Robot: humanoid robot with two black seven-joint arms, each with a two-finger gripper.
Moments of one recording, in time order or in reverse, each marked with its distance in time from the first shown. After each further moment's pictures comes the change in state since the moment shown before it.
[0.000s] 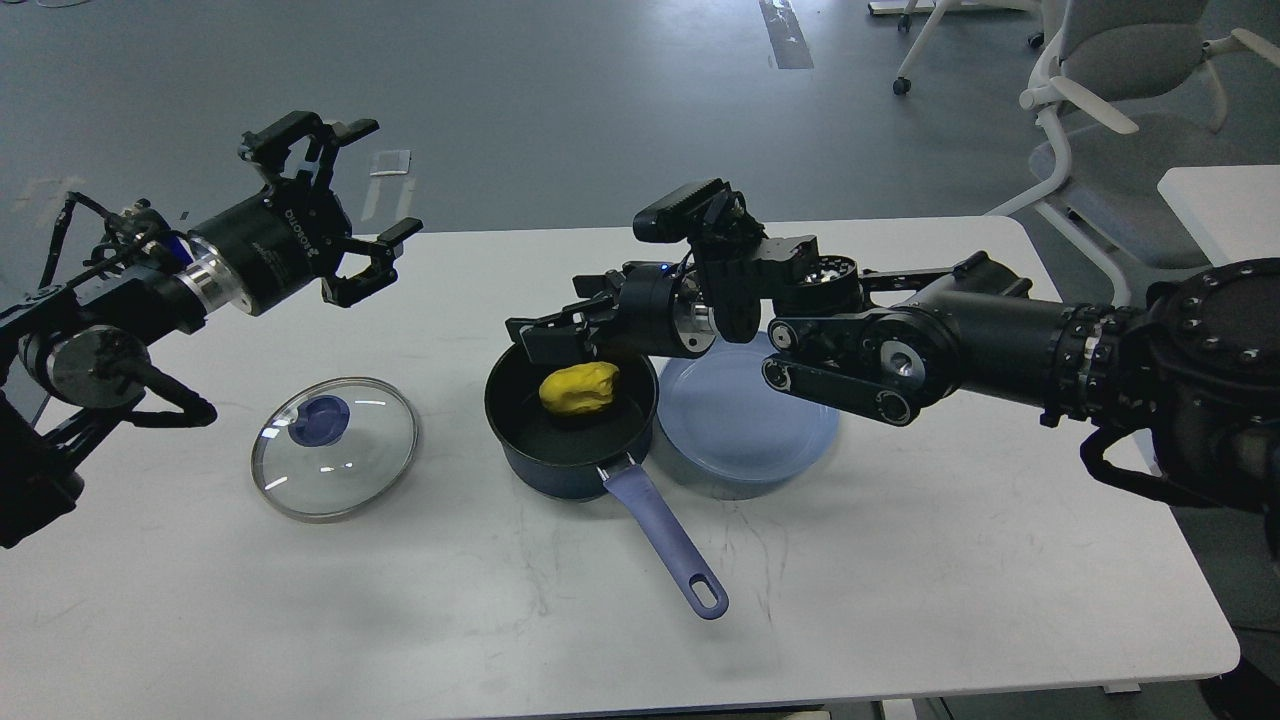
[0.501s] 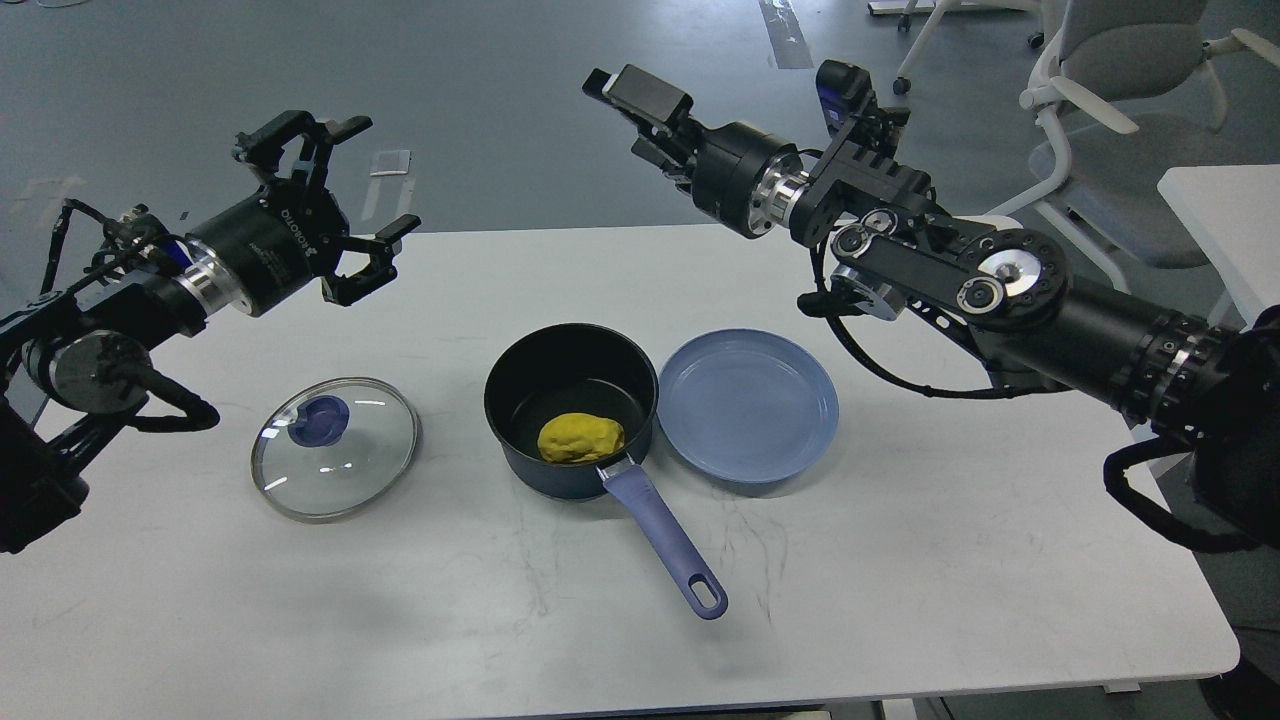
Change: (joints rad) left arm 0.024 -0.016 -0.037 0.000 -0.008 0.000 -0.017; right arm -0.162 -0.117 0.472 0.001 0.682 0.006 -0.007
